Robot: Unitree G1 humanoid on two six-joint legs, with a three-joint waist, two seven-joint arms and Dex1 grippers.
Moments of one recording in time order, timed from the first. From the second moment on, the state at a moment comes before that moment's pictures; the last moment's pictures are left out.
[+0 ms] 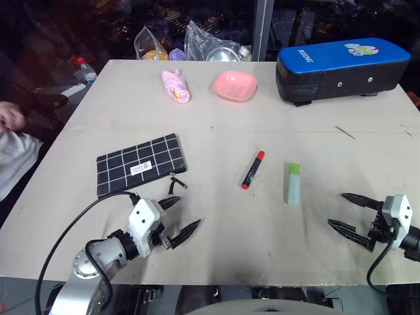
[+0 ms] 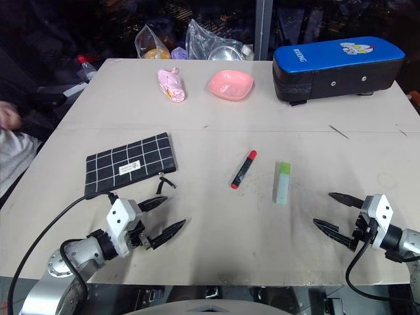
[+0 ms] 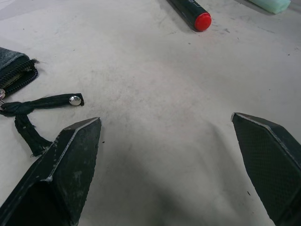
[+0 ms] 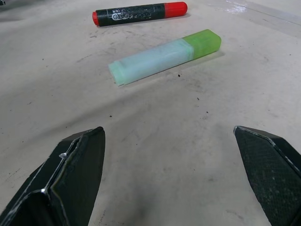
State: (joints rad) left arm 0.37 0.59 0.12 -0.40 -0.35 0.14 -0.79; right arm 0.24 -0.72 -0.28 0.04 0.49 -0.09 1.18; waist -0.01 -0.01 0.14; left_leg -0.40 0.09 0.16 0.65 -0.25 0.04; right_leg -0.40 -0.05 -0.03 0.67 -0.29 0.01
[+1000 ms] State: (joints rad) left arm 0.39 0.67 0.46 -0.18 -0.46 0.07 -0.89; right arm 0.11 -0.65 -0.18 -0.29 0.59 0.05 1.10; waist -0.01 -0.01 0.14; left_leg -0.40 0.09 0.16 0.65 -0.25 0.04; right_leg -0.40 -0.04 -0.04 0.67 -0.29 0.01
